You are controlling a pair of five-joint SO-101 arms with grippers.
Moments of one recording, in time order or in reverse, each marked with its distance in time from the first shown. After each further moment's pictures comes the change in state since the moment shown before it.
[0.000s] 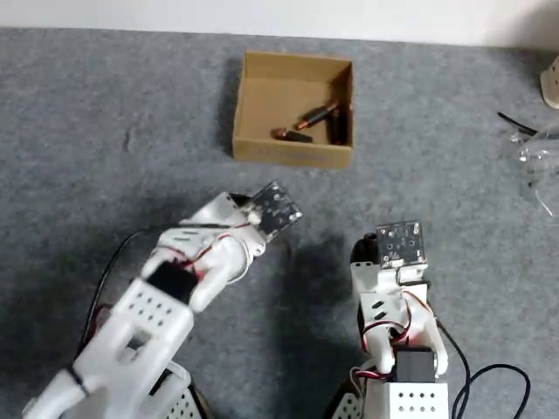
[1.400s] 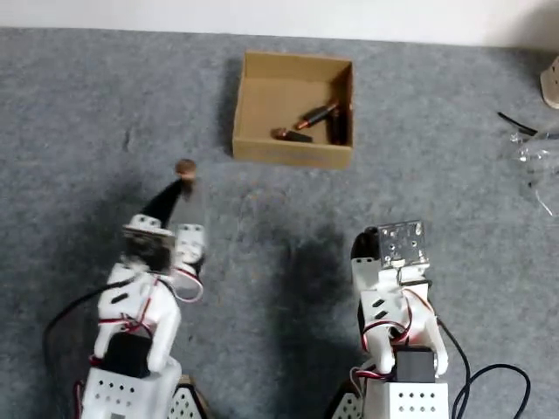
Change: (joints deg) left arm -18.6 -52.1 27.5 -6.9 27.9; right arm 0.0 0.0 0.0 -3.2 0.0
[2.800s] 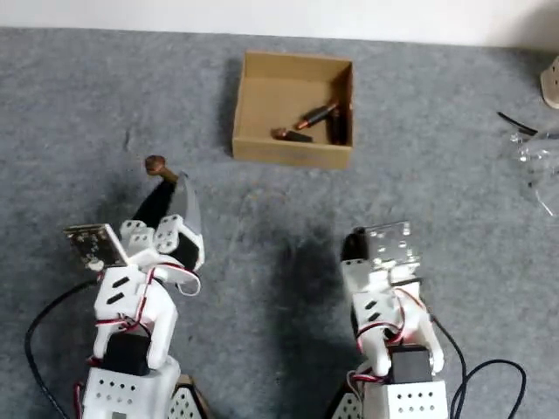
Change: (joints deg) left arm 1.5 0.0 2.2 -3.6 24.4; right arm -7.6 0.0 0.0 0.0 0.0
